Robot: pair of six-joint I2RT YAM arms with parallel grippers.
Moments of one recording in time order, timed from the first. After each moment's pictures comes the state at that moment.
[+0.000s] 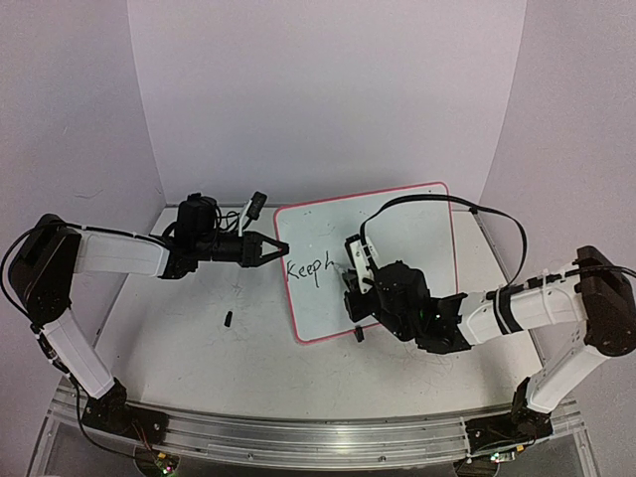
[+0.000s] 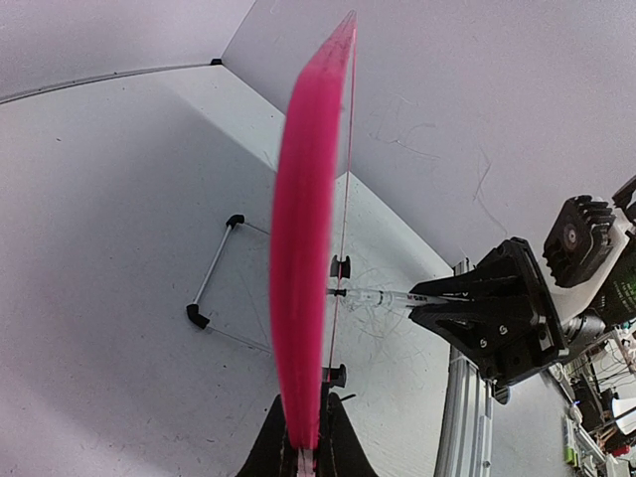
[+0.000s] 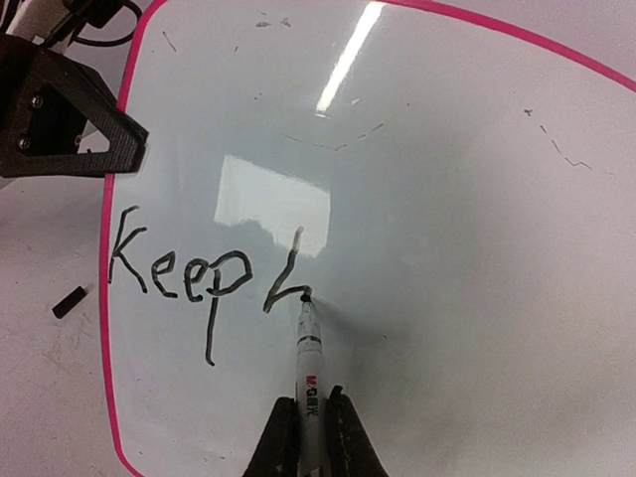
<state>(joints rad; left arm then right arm) -0.55 1.65 0.93 0.41 0.76 -0.37 1.07 1.58 0.79 0.43 0.56 0.10</state>
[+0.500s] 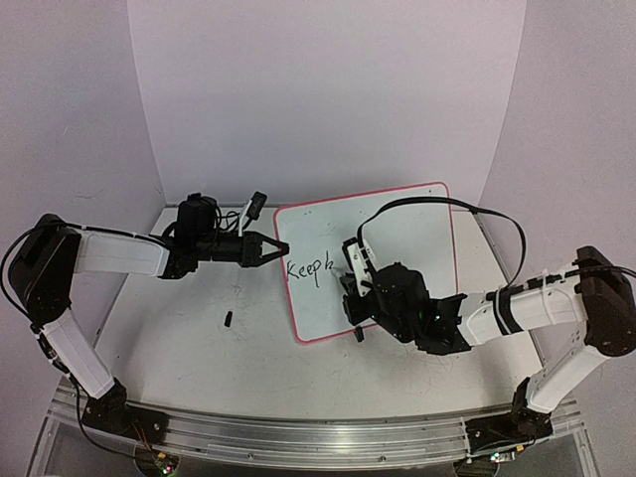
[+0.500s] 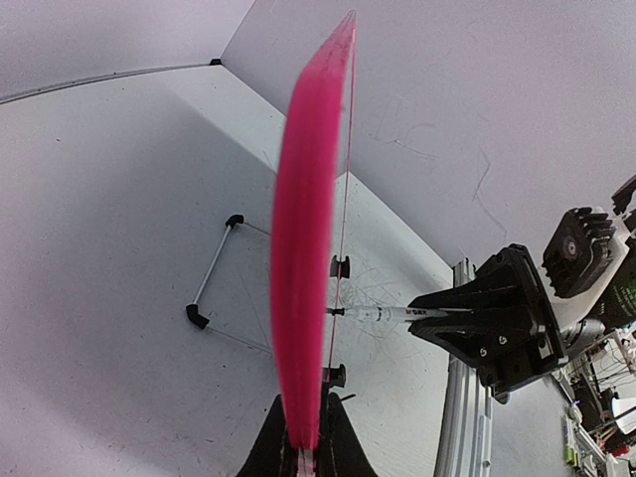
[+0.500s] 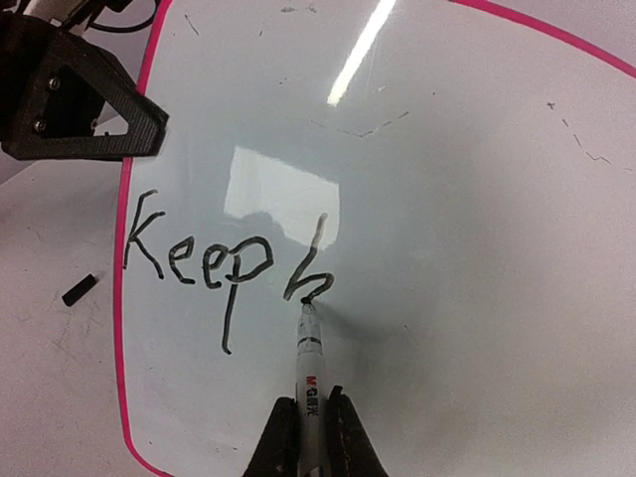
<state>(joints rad) -0.55 1.65 0.93 0.41 0.76 -0.37 1.08 1.58 0.79 0.42 0.54 0.10</state>
